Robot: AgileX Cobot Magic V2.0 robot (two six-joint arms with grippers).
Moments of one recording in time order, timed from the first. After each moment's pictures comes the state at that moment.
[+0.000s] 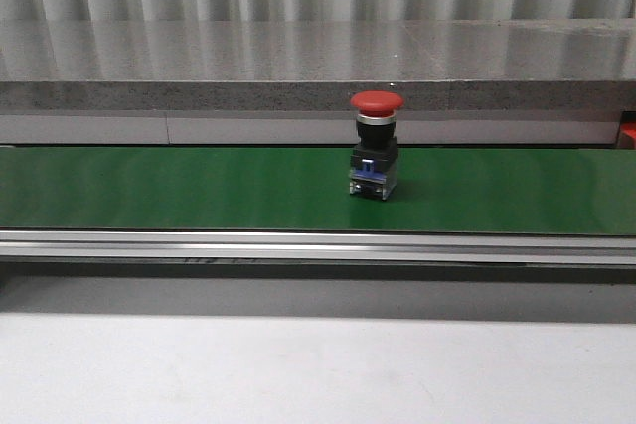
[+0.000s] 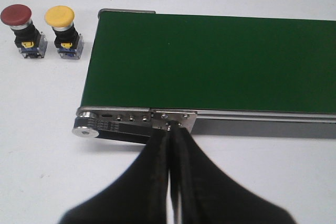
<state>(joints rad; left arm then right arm) 0.08 0.59 -0.56 -0.23 0.69 0.20 -0.51 1.36 -0.61 -0.29 0.38 0.54</state>
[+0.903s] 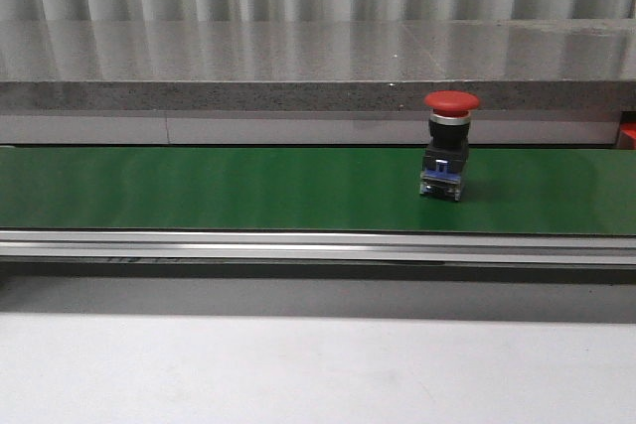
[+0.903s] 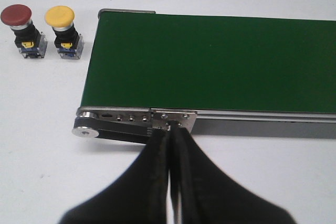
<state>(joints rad) 0.08 0.59 -0.56 -0.23 0.69 0.20 -0.51 1.27 -0.68 -0.29 0.54 0.54</state>
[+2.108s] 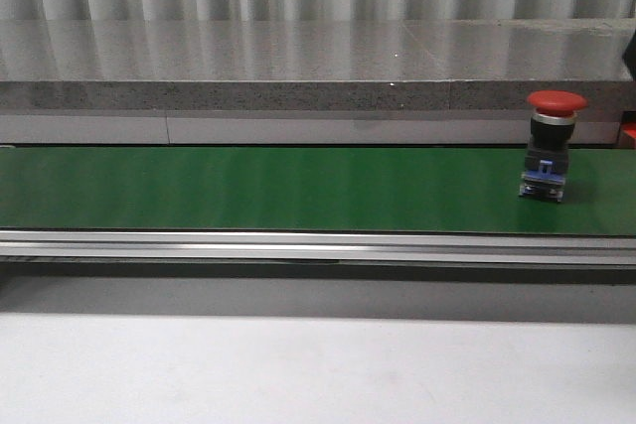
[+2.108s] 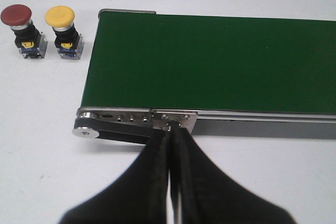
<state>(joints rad) 0.08 0.59 -0.56 -0.23 0.69 0.20 0.20 1.14 -0.85 -0.09 0.62 0.18</state>
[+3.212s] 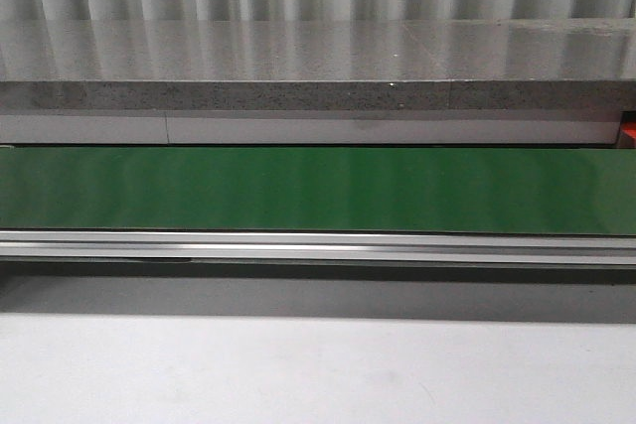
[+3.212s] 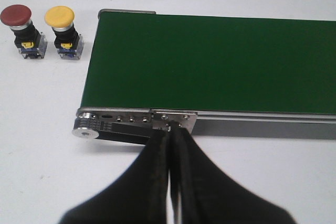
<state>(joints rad) 0.08 0.59 -0.56 -0.23 0.69 0.20 -0.34 1.62 -1.46 -0.13 0.64 0.17</state>
